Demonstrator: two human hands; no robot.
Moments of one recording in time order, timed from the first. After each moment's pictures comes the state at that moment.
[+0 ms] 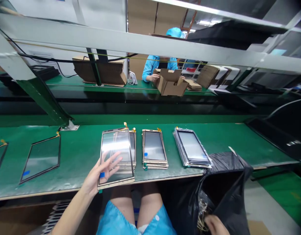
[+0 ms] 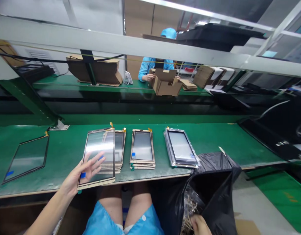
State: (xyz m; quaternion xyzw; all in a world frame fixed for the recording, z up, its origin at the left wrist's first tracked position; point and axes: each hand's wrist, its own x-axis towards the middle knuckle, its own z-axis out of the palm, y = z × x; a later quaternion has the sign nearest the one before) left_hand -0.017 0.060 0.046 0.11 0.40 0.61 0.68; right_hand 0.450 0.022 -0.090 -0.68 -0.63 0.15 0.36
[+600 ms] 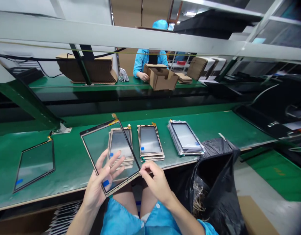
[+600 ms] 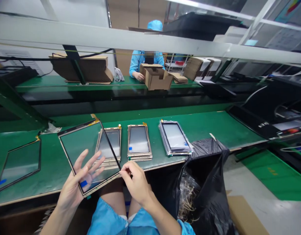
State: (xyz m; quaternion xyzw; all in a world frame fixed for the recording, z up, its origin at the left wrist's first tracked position) left_hand 0.018 0.033 0.063 0.23 0.36 0.66 0.62; right_hand 0.213 0.067 0.036 -0.38 -0.69 0.40 0.46
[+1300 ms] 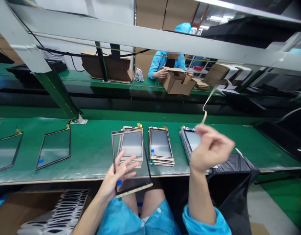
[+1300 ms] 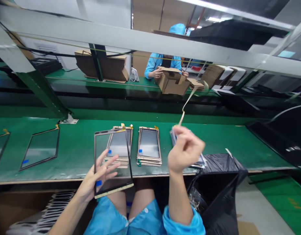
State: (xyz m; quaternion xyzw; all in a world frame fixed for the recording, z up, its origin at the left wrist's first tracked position) left_hand 0.011 0.028 0.032 0.24 0.37 0.61 0.66; right_hand 0.226 0.156 0.114 -0.30 -0.51 0.04 0.80
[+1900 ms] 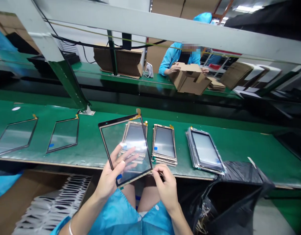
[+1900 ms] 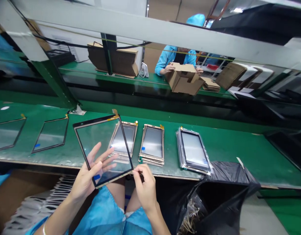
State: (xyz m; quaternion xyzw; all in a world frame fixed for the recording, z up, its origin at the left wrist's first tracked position) left_hand 0.029 0.013 0.058 0.27 0.35 0.70 0.56; right_hand 0.209 0.064 0.014 -0.38 -0.70 0.38 0.47
